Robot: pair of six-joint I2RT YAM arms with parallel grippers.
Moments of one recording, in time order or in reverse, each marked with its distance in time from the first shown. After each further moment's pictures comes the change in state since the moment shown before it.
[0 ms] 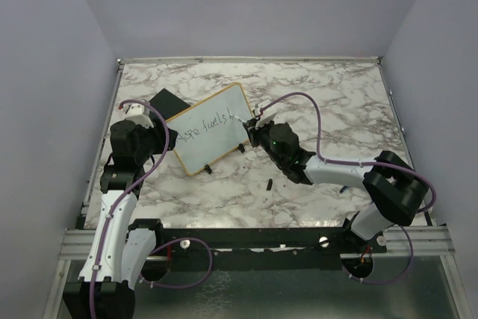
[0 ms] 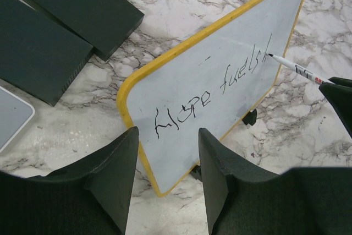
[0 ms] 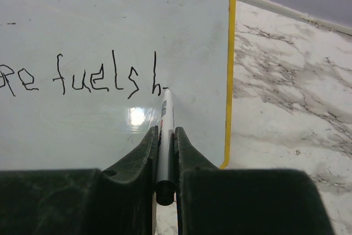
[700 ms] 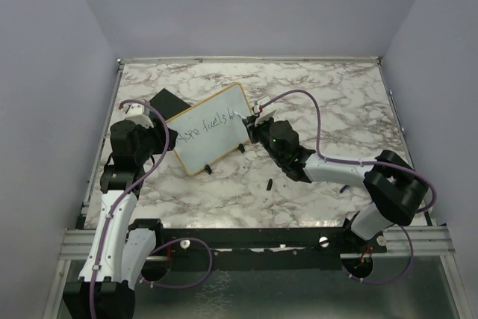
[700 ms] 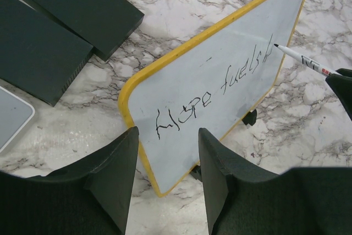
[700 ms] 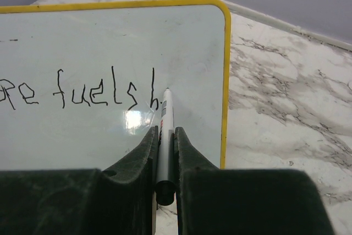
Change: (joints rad) left arm 0.000 0.000 0.000 0.000 0.000 0.000; right arm 0.000 0.002 0.030 0.002 0.008 -0.027
